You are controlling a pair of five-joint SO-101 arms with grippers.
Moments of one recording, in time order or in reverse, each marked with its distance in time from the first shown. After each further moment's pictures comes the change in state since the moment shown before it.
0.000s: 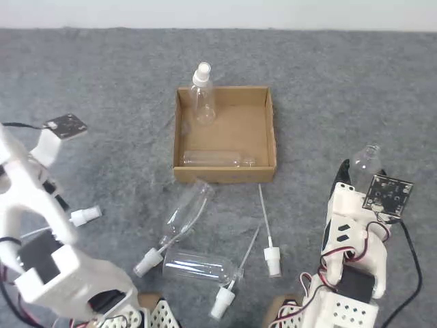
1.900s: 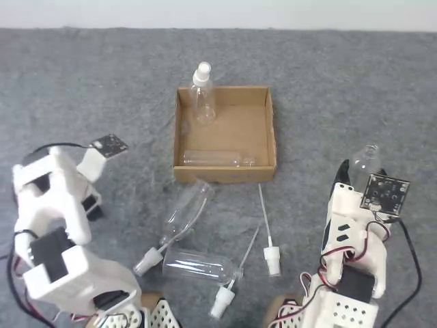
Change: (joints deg) left arm 8.6 -1.4 25.8 -24.9 7.2; right arm 0.0 0.0 0.0 0.0 1.9
